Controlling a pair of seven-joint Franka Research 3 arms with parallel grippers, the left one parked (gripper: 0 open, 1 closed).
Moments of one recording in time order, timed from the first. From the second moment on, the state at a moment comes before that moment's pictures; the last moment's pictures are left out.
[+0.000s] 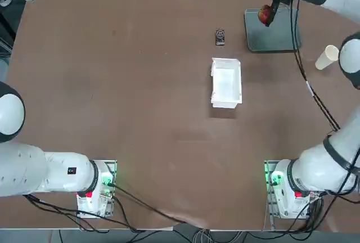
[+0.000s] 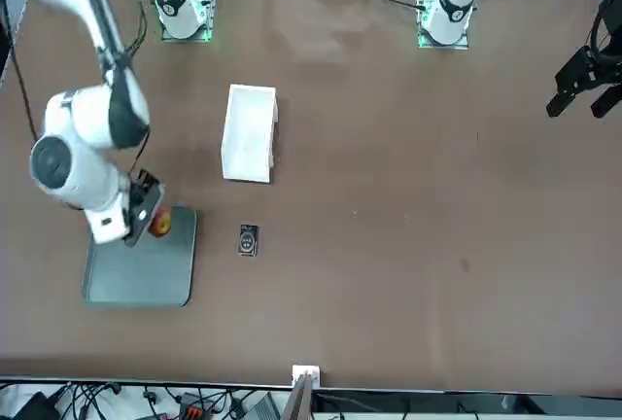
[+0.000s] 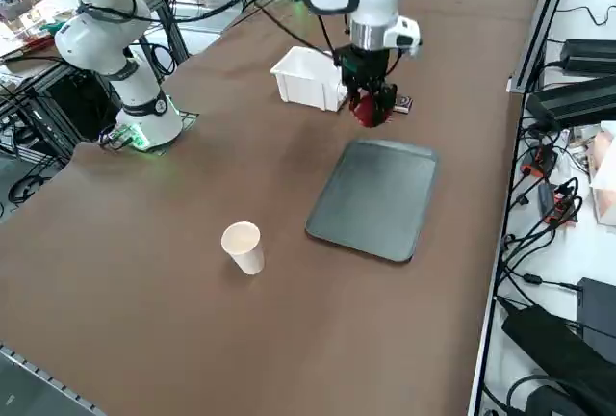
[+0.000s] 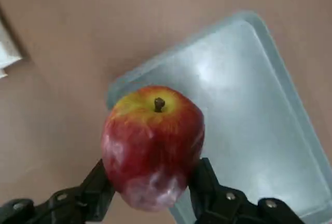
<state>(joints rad) -0.10 0.51 0.21 -1.60 -0.14 2.03 -0.89</state>
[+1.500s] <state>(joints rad) -0.20 0.78 0.15 -1.38 -0.15 1.96 -0.89</state>
